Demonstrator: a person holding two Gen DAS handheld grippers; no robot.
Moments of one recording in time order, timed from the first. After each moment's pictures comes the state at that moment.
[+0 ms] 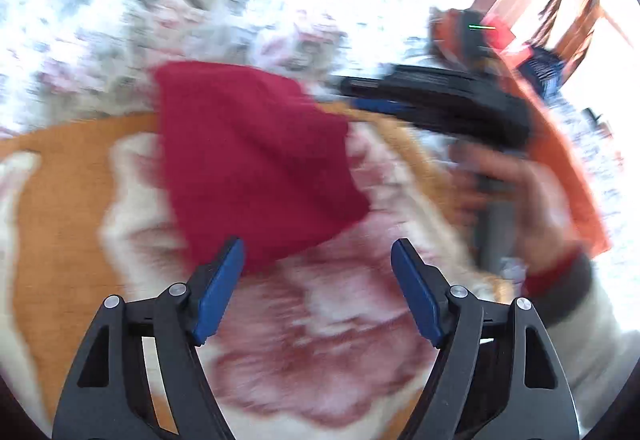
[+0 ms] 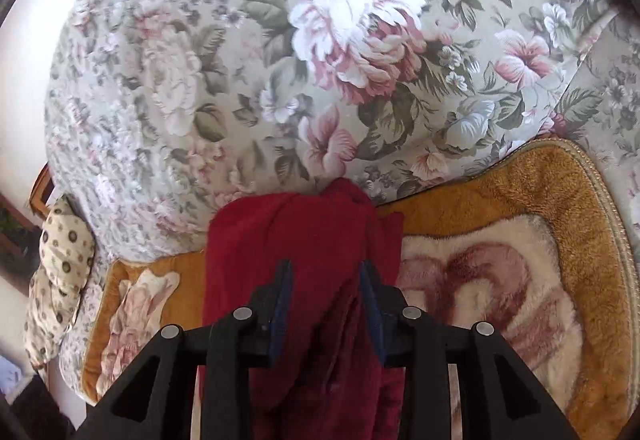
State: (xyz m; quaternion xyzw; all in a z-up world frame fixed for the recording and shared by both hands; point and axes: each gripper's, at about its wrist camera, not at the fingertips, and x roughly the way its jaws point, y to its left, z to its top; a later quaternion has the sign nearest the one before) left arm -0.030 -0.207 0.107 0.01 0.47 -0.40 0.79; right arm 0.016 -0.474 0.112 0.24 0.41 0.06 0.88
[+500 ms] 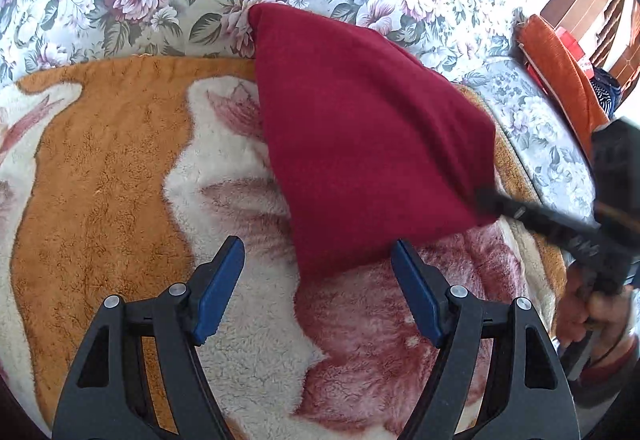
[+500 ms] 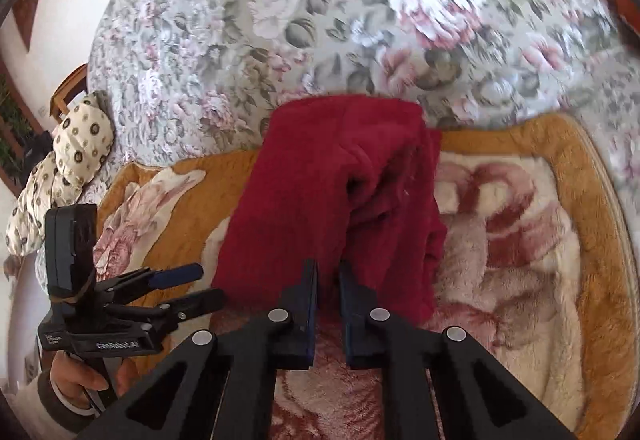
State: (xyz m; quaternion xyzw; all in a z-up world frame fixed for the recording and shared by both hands) left arm -0.001 -0.180 0.042 -0.02 0.51 -0.33 0.79; right arm -0.062 -0.425 0.056 0.17 0.46 0.07 0.87
